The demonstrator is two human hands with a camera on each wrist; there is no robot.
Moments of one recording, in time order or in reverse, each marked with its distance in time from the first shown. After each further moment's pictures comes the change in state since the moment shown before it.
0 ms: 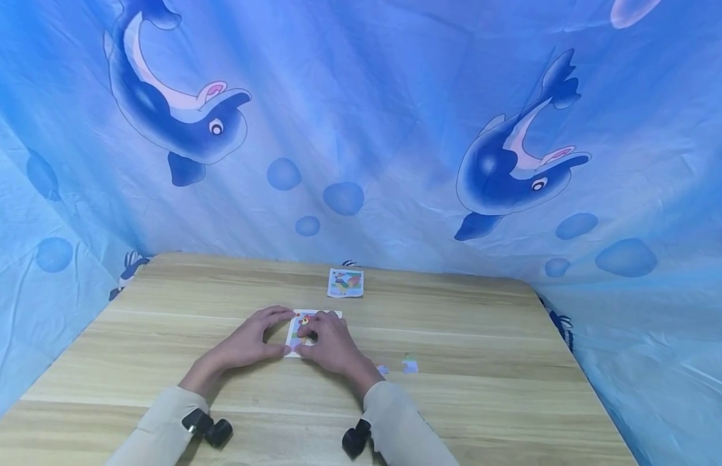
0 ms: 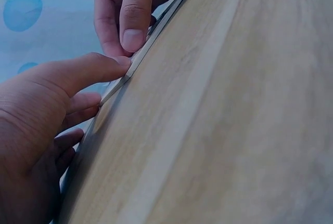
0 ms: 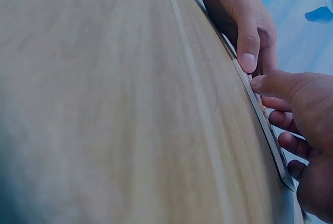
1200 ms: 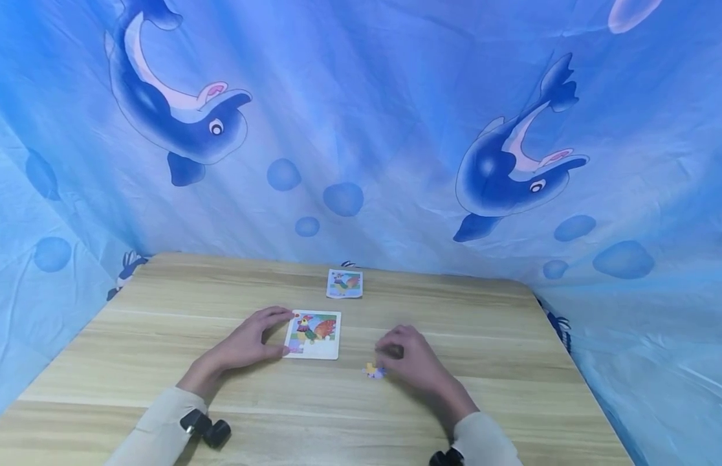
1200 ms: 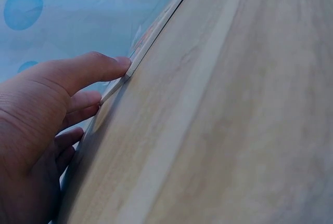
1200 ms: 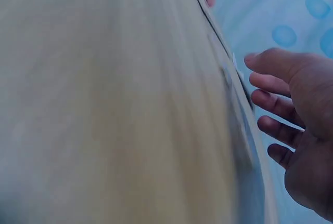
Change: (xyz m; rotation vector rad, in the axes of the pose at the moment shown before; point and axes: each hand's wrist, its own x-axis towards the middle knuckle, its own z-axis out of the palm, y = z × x) left_hand -0.001 -0.001 0.000 0.001 0.002 0.005; right_hand -0.101 0.080 -0.090 -0.003 0.067 0.085
